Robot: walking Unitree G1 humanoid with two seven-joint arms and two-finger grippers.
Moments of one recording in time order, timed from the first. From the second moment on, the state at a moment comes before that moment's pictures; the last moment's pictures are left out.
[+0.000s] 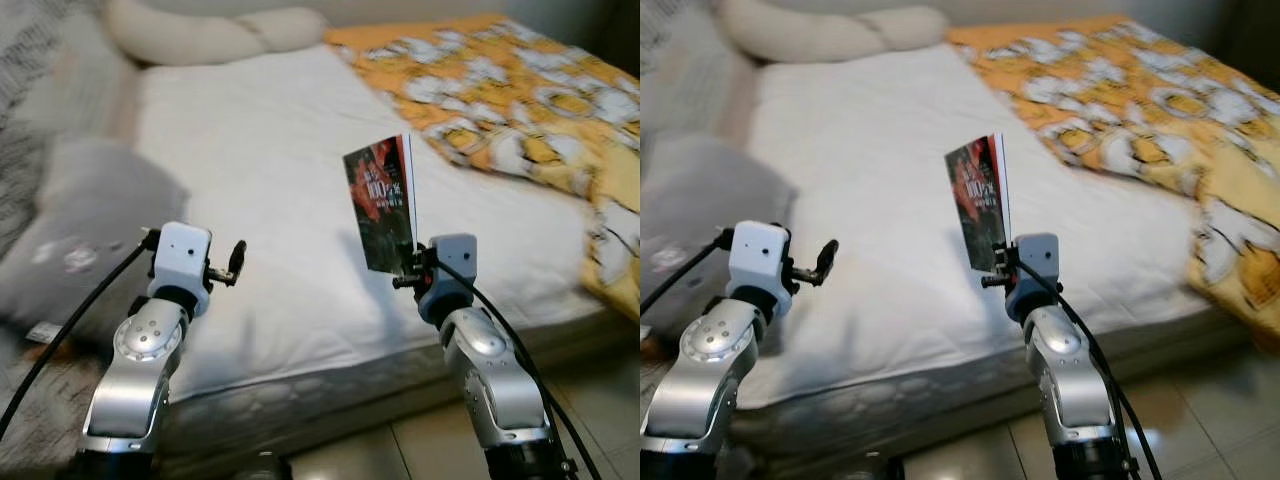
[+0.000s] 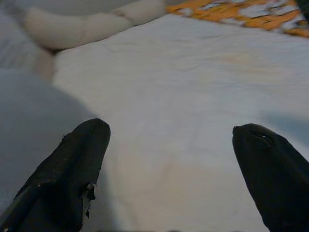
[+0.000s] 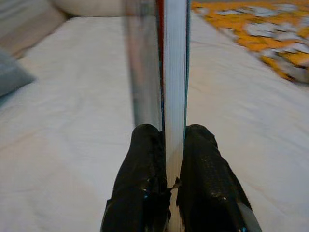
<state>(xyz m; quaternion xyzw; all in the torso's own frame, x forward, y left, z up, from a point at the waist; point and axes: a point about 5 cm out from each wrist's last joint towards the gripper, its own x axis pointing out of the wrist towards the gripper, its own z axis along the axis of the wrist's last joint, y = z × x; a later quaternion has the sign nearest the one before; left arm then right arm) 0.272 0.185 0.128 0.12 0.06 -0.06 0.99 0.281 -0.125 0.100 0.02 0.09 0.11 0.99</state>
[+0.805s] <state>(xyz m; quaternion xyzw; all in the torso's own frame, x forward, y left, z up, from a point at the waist) 0.272 0.187 0.128 0.11 0.06 -0.05 0.99 0.274 -0.120 0.092 0.01 0.12 0.17 0.98</state>
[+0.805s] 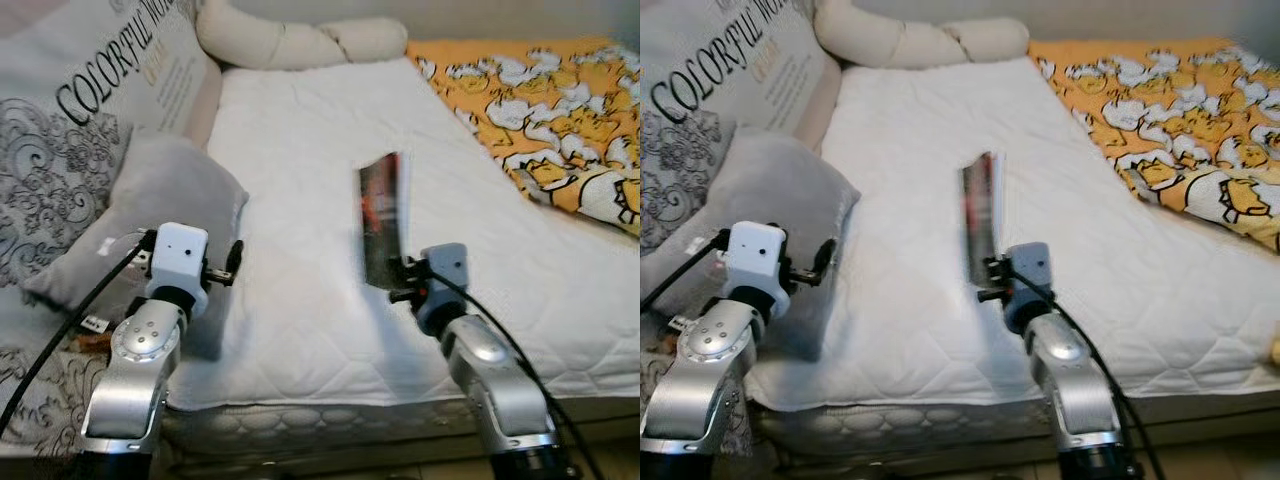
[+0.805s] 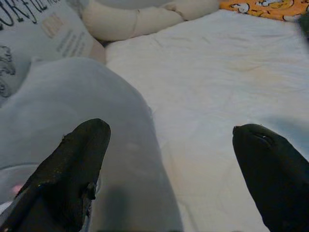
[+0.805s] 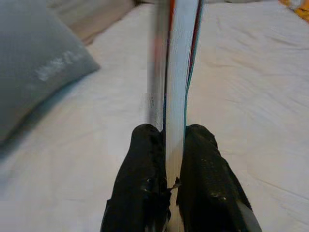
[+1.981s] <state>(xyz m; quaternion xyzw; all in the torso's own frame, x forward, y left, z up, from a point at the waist) 0.205 0.194 0.146 0.16 0.21 -0.32 0.91 0.341 -0.111 0.060 0.25 0.34 0.26 0.87</state>
